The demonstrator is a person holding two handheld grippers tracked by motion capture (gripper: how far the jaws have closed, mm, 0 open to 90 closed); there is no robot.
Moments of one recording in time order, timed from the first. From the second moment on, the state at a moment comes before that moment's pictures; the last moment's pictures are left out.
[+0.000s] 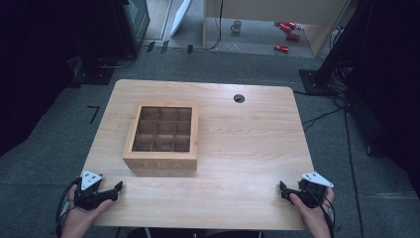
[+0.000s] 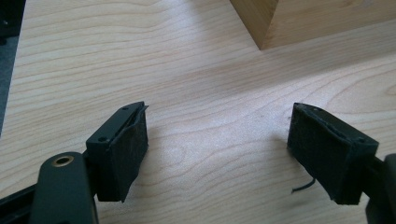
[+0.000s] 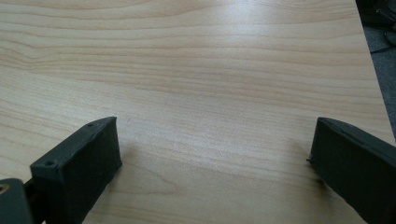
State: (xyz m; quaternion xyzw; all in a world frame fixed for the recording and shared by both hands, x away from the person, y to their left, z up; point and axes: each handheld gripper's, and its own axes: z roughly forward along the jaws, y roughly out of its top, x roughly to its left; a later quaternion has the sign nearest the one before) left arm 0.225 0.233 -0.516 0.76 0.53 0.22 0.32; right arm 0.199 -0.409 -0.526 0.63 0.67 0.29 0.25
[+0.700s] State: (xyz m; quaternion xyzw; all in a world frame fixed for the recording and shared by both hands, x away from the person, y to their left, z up) left arm 0.249 0.211 -0.471 0.74 0.50 0.21 0.39; right arm 0.199 -0.408 -0.526 0.63 0.67 0.29 0.25
